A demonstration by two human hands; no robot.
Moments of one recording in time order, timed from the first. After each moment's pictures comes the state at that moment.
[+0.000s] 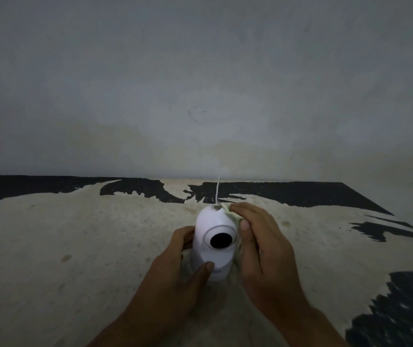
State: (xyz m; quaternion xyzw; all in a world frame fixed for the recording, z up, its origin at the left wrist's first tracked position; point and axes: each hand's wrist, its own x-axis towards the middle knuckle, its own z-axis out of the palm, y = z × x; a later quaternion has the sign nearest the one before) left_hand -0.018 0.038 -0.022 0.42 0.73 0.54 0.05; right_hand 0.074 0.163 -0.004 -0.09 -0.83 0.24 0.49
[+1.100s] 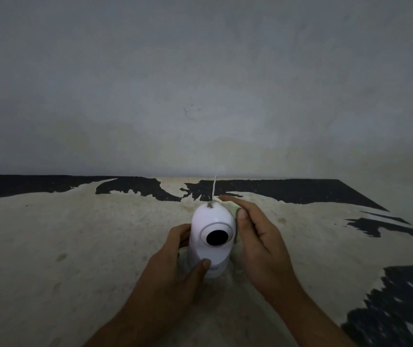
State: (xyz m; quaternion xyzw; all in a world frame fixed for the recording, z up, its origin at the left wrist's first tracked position) left_hand -0.018 0.037 -0.022 0.43 0.73 0.54 0.05; right_hand 0.074 0.165 0.010 -0.12 -0.80 0.43 0.39
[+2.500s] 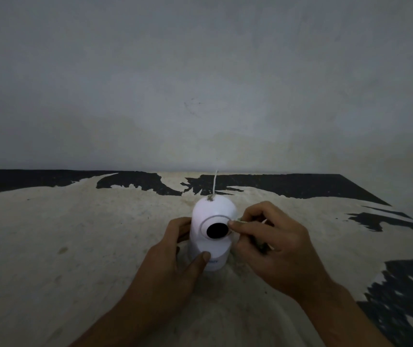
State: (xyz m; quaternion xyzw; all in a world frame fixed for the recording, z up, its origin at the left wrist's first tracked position) left_hand -0.017 0.035 -0.021 0.42 0.74 0.52 0.05; right_hand 0.102 0.190 0.017 0.02 -0.92 0.08 0.39
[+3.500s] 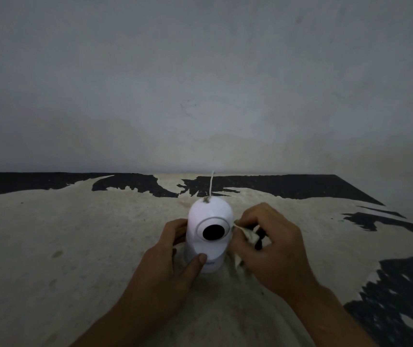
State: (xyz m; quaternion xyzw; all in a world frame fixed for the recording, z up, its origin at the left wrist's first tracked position) left_hand -0.015 0.033 -0.018 0.43 0.74 0.52 0.06; right_hand 0.095 0.189 0.008 -0.01 -0.88 0.16 0.44
